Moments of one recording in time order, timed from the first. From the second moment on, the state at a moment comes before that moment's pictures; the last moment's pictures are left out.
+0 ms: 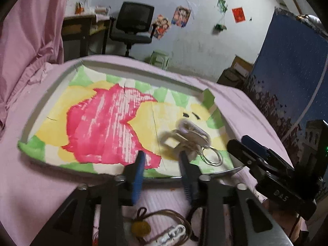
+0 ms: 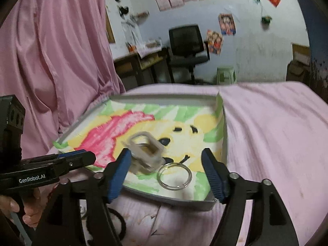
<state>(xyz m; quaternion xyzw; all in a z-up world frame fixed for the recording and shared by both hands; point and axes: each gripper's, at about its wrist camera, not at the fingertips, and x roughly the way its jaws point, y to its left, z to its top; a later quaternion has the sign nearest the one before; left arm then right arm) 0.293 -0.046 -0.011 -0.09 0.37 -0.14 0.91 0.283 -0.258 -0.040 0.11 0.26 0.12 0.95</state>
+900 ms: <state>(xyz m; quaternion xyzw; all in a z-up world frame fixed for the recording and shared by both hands) 0.123 -0.012 0.021 -0.05 0.17 -0.06 0.98 0.135 -0.253 -0.006 0.11 0.13 0.13 0.98</state>
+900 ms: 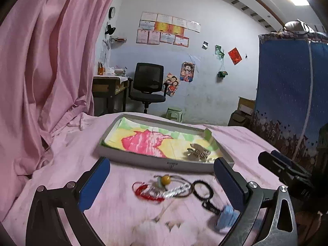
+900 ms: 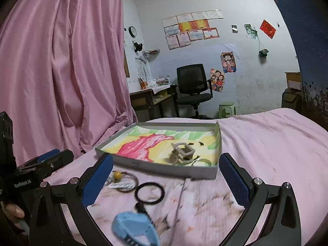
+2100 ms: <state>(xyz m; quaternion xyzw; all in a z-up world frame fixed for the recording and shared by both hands) 0.177 0.018 -0.034 -0.06 0.35 -0.11 0.93 0.163 -0.199 -0.078 0.05 0.36 0.21 0.91</state>
